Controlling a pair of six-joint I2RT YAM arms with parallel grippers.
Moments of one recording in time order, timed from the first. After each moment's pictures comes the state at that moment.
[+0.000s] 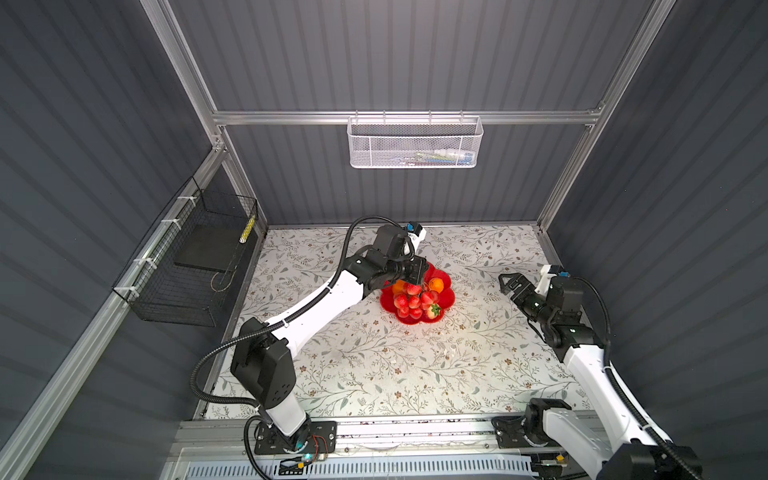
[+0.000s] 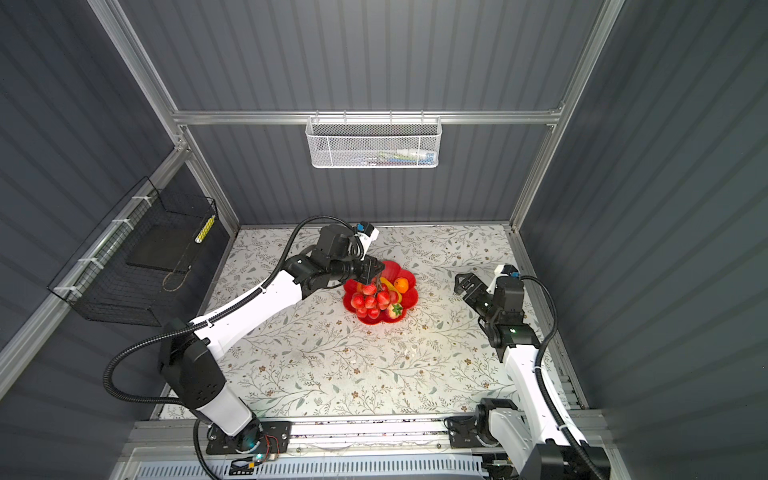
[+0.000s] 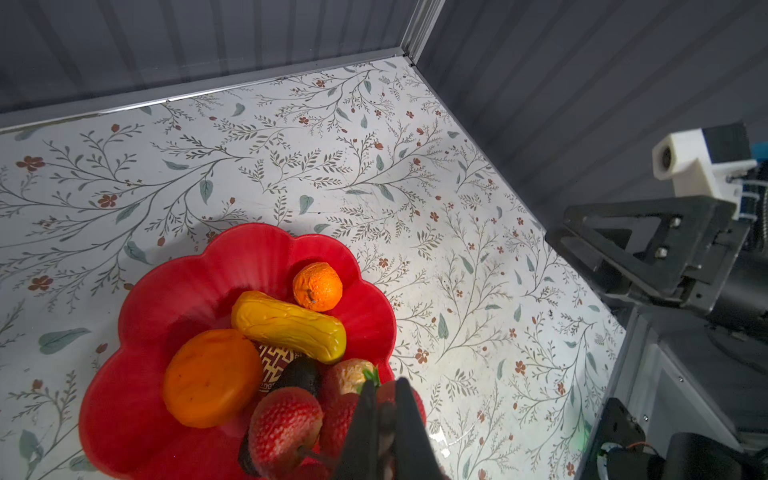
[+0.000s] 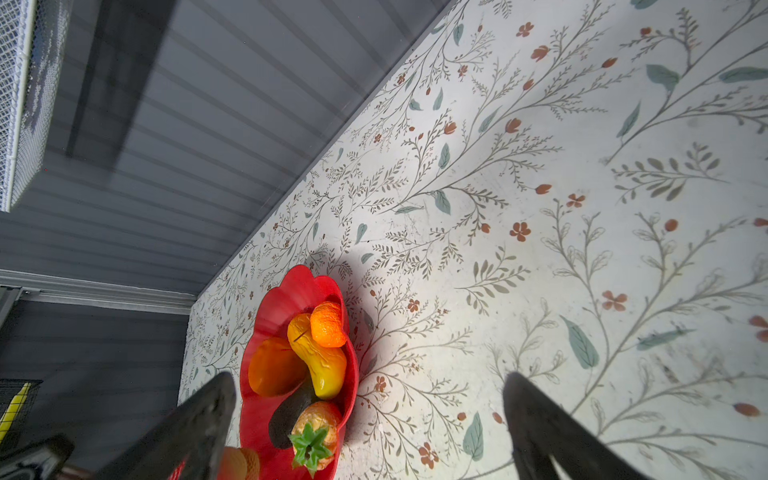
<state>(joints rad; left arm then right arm) -0.69 1.68 1.50 -0.41 0.29 -0.28 -0.05 0.95 0.61 -0.17 -0.25 0.73</state>
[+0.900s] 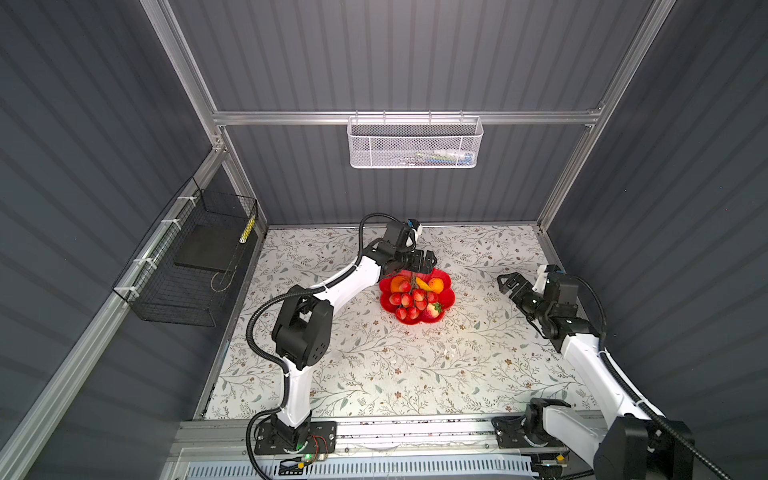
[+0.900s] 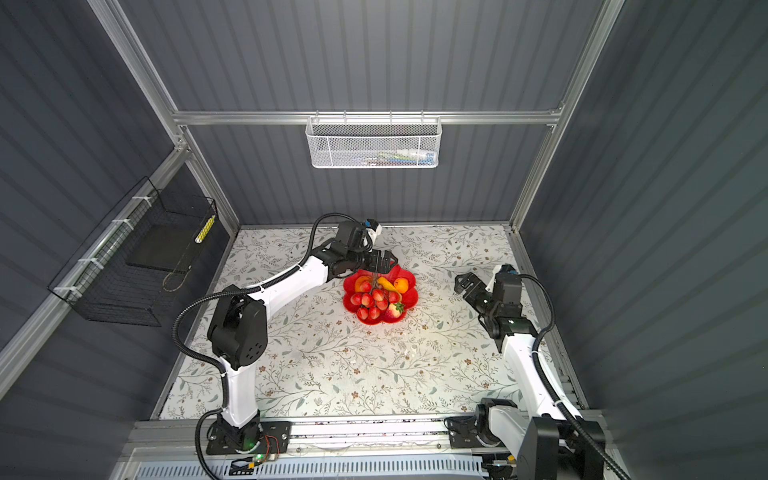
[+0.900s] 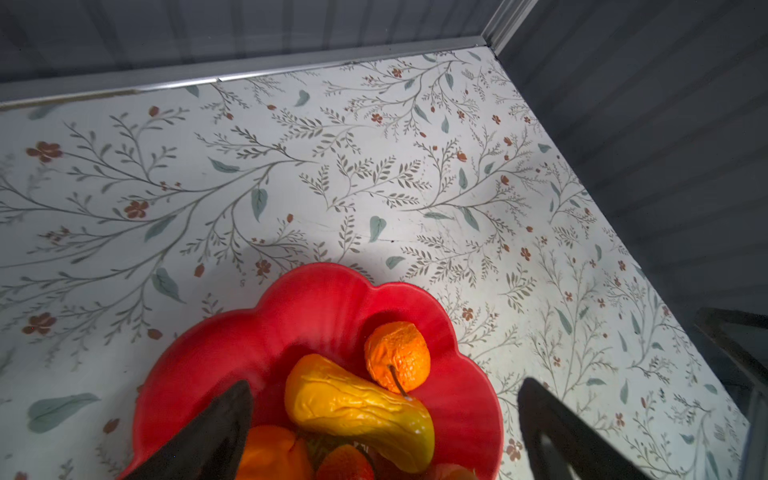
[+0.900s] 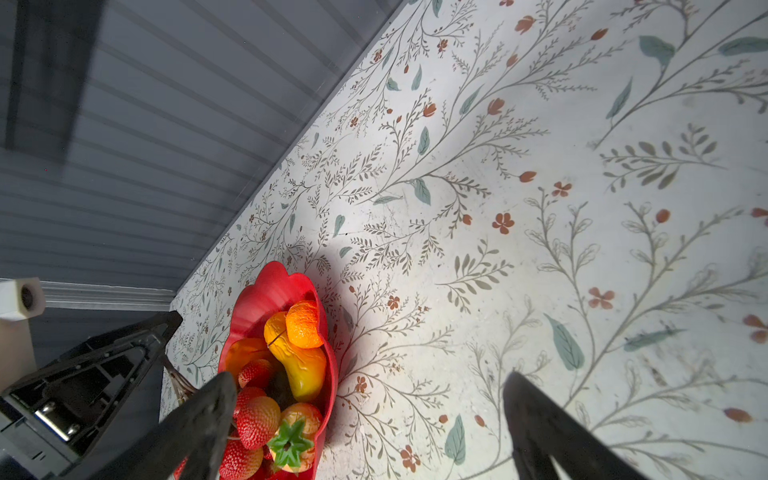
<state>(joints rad) -0.62 1.98 1.63 -0.29 0.19 -0.26 -0.08 1.06 0.65 -0.17 -0.27 0.70</state>
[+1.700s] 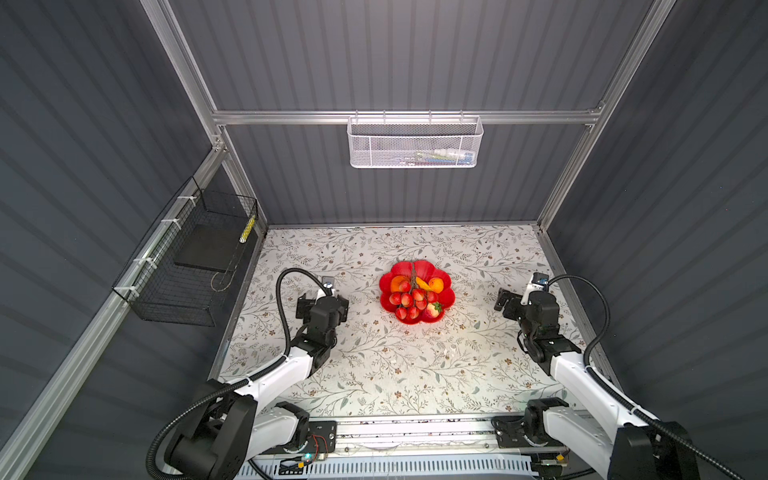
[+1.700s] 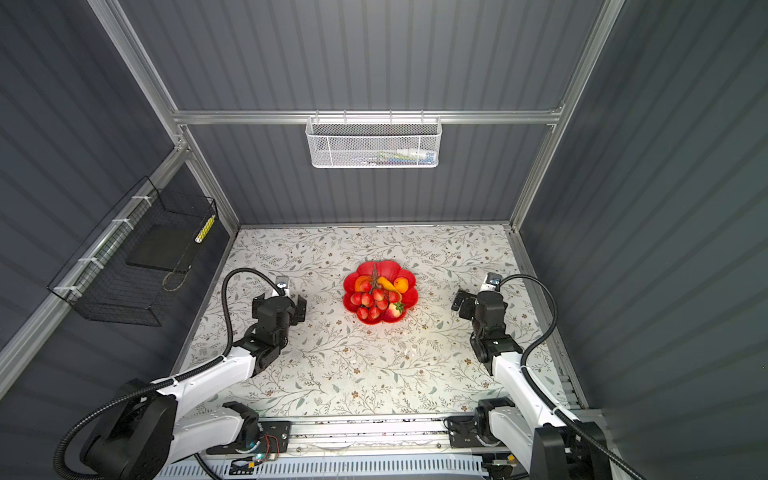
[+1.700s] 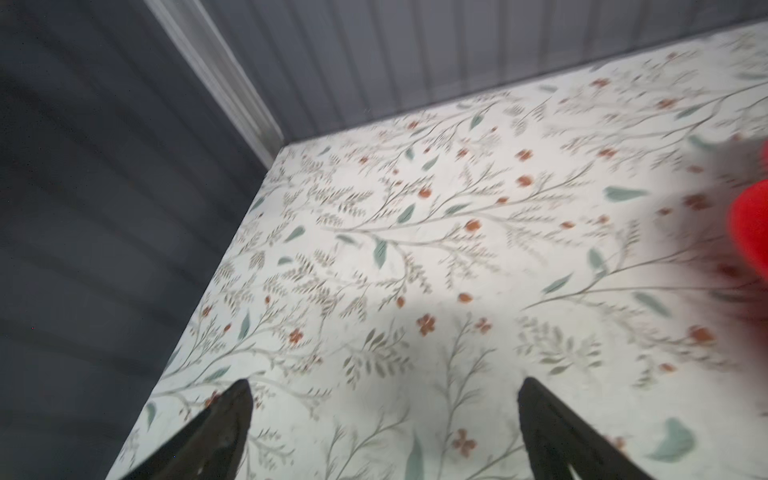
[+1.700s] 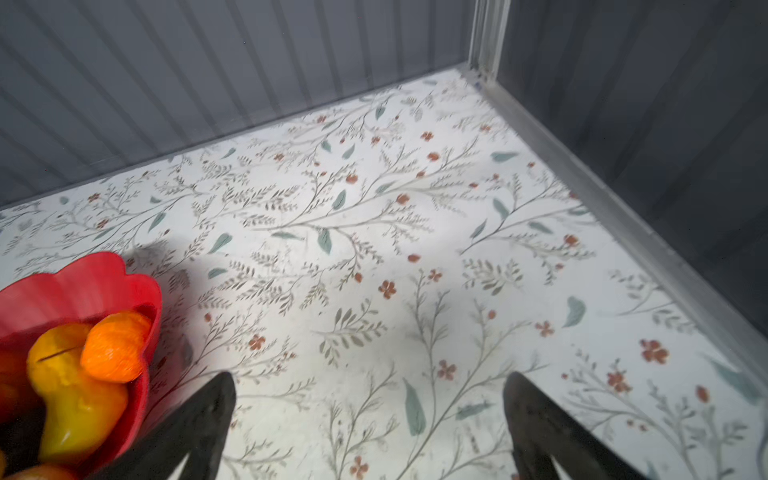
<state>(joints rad) -0.42 1.19 0.38 0.35 -0.61 0.05 0.09 0.98 0.39 0.18 0.26 0.23</state>
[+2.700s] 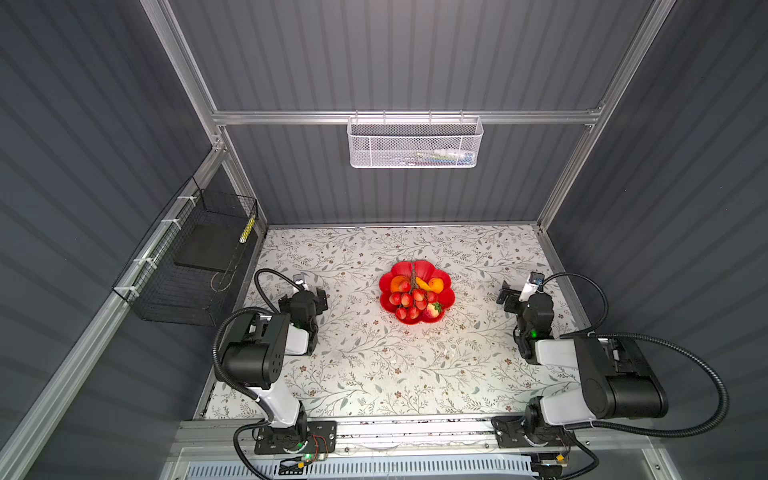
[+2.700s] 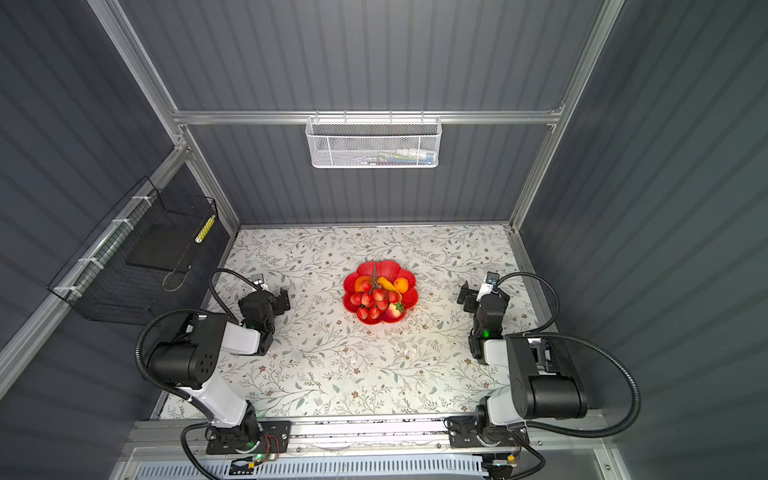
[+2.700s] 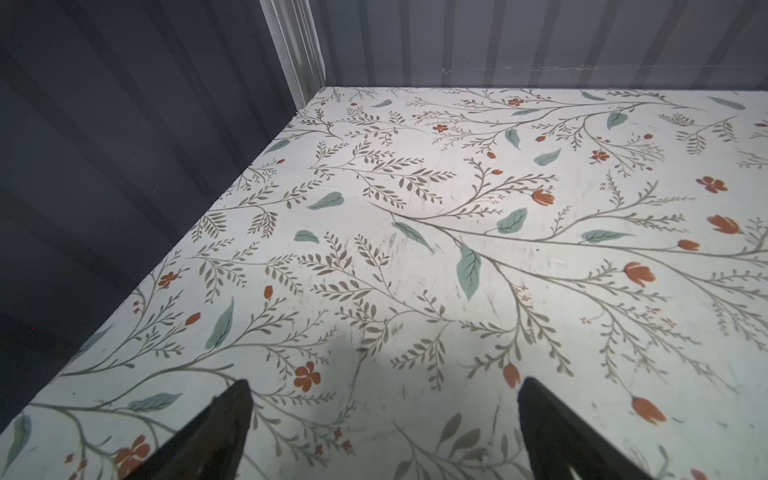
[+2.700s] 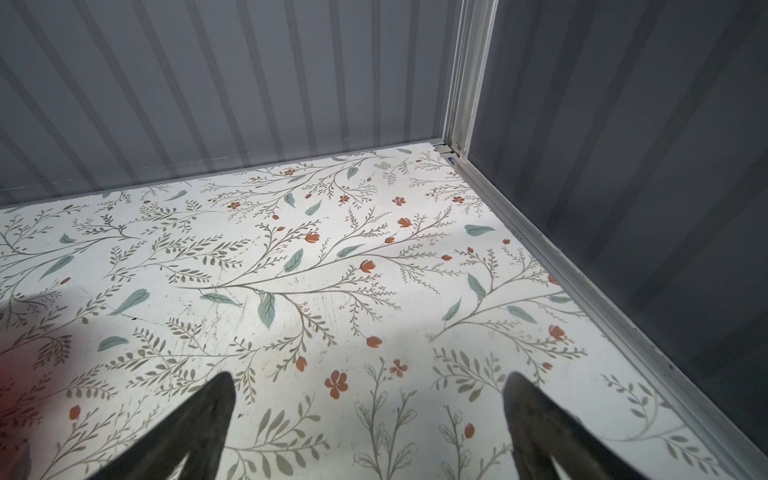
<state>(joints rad) -0.09 1.71 0.43 0.87 -0.37 -0.03 -0.02 1.46 0.30 0.92 0.19 0.07</state>
